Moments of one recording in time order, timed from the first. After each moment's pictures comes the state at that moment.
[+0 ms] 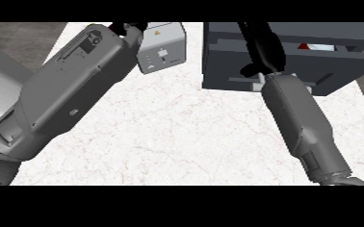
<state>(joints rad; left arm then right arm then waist) -1.19 0.35 -0.58 -0.95 0.85 0.82 0.04 -0.85 -0.15 -0.08 -0.64 1.29 -0.48 -0.13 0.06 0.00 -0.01</state>
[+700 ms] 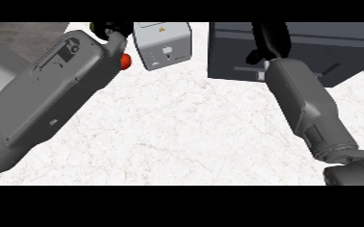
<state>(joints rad) -1.12 0.43 -0.57 -1.11 0.81 0.84 0.11 -1.06 -0.20 -0.17 -0.32 1.30 -0.65 -0.13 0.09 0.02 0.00</state>
